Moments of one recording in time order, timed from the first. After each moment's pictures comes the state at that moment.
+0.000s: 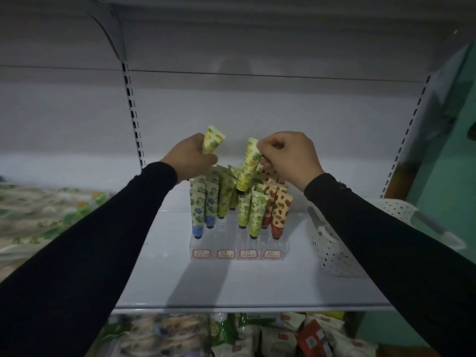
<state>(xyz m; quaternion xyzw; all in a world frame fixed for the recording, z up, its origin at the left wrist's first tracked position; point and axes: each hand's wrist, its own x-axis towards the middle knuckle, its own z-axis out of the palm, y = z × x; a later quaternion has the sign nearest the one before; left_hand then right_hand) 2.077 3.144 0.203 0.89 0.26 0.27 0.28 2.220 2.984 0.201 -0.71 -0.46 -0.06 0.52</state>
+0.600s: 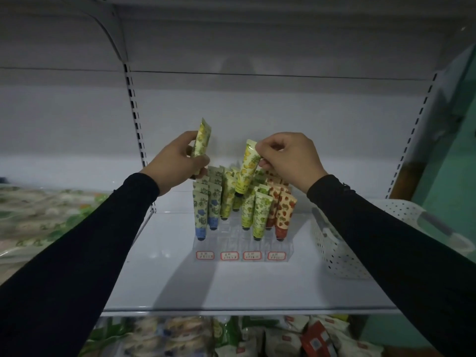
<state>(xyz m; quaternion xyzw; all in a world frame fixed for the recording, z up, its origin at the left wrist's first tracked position) 2.053 3.154 0.193 0.83 0.21 0.32 0.41 2.218 2.988 0.200 -0.70 -0.47 -0.03 0.54</state>
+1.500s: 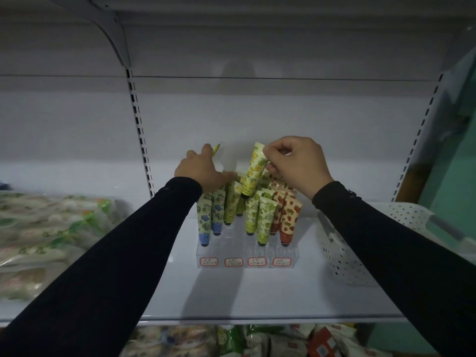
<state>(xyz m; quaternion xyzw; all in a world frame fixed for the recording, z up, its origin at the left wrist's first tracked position) 2.106 3.162 0.178 0.89 0.37 0.23 0.10 2.220 2.990 0.197 -0.70 -0.44 -0.06 0.55</state>
